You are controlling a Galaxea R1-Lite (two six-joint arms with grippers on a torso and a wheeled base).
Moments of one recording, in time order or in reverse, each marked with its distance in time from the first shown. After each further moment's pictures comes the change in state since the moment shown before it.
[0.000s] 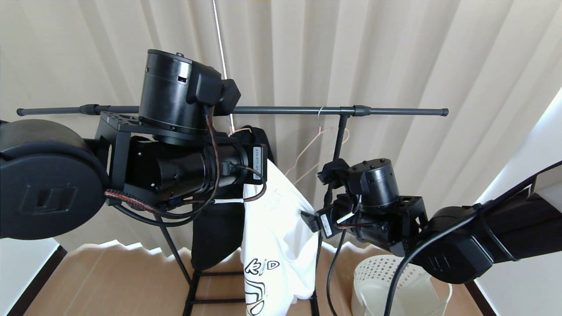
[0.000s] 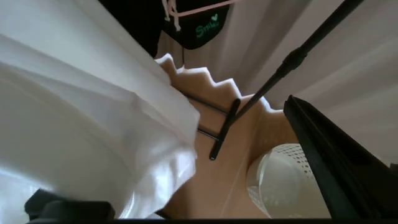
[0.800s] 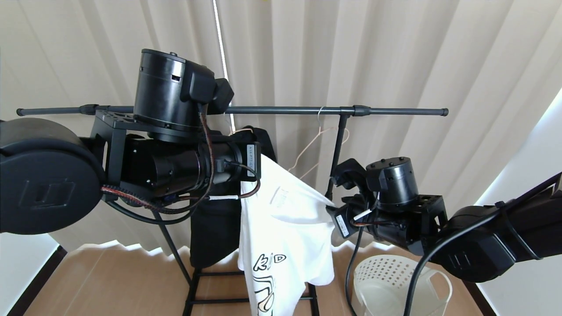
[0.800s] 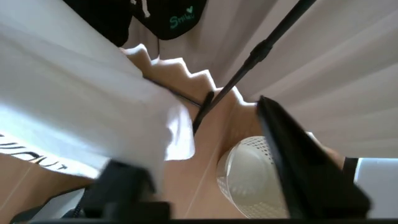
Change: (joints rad) left arm 0.029 -0.003 0.004 0.000 0.000 0.000; right arm -0.056 -0.048 0.056 -0.001 0.000 -0.106
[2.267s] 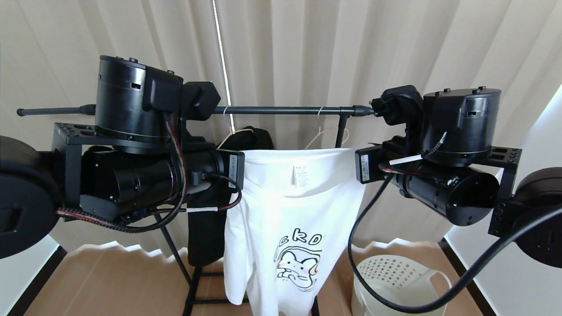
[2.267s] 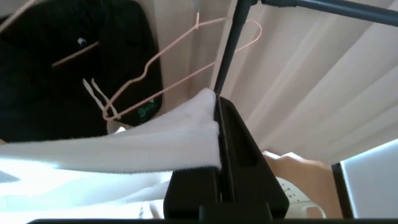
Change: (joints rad) left arm 0.025 -0.080 0.117 -0.062 -0.017 0.119; right arm 0.064 -0.217 -0.128 0.064 -0.306 0.074
